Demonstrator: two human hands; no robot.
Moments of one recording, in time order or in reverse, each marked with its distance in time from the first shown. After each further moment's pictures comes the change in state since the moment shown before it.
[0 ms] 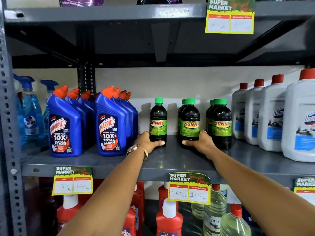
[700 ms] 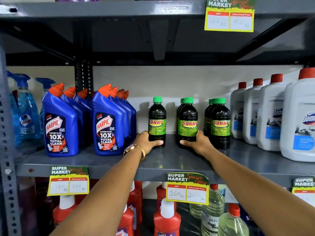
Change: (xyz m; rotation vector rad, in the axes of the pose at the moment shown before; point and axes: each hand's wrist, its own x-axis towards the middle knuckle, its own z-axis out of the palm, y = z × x) left_hand -0.004 0.004 -0.001 0.024 -0.017 0.037; right_hand 0.003 0.005 0.004 -0.031 -0.036 -0.059
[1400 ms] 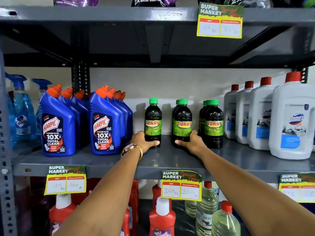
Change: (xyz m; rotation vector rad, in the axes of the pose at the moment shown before) left_hand -0.012 0.012 -0.001 0.005 0.060 -0.044; right_hand -0.008 -0.005 -0.001 -0.014 -0.014 -0.005
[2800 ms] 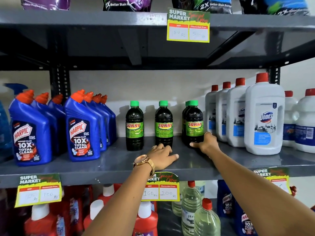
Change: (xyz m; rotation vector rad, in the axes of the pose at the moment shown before) left_hand -0.063 0.087 0.062 0.481 -0.447 0.326; right_hand 0.008 0.058 -0.083 -0.125 0.228 0.154
